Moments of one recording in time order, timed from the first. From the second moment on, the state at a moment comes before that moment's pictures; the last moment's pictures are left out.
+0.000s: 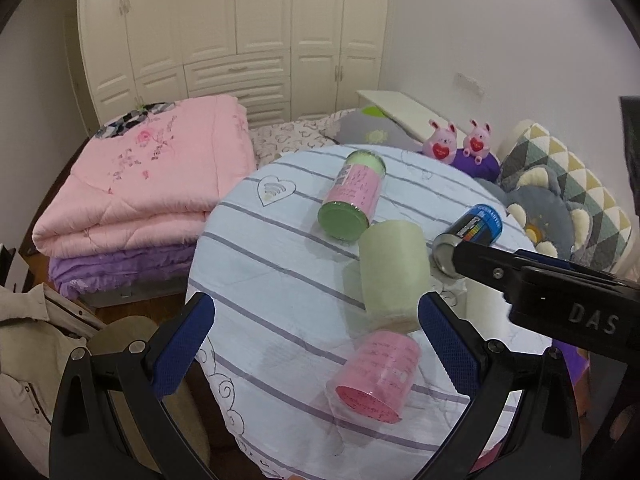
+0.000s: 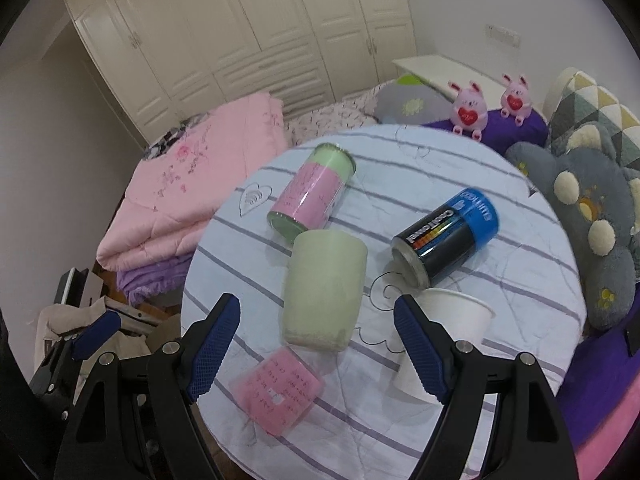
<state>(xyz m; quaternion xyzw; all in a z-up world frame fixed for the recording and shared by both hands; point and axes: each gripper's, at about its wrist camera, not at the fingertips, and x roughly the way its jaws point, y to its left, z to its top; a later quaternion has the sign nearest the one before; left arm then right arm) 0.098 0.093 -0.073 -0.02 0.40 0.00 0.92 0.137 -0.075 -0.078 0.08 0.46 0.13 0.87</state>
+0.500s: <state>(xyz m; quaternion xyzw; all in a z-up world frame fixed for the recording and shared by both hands) 0.153 0.091 -0.116 0.00 0.47 -0.04 0.88 0.203 -0.053 -0.136 0.08 0.56 0.13 0.82</state>
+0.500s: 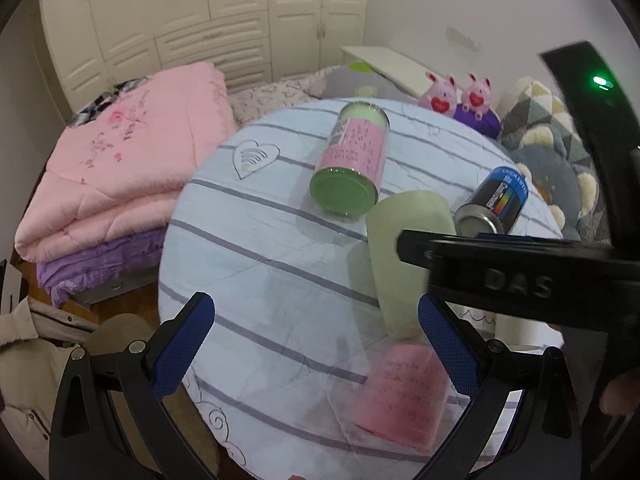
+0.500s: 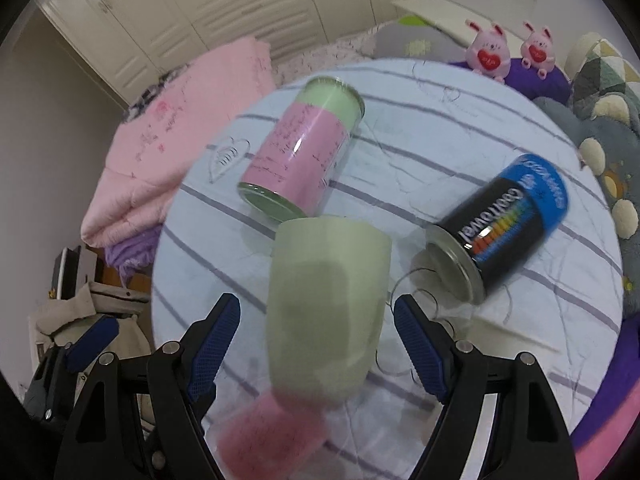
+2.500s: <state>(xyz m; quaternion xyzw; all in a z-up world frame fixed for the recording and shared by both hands) 0.148 0.065 -0.120 -0.01 0.50 -0.05 0.87 0.166 -0.059 -0.111 -0.04 0.46 0.13 0.87</state>
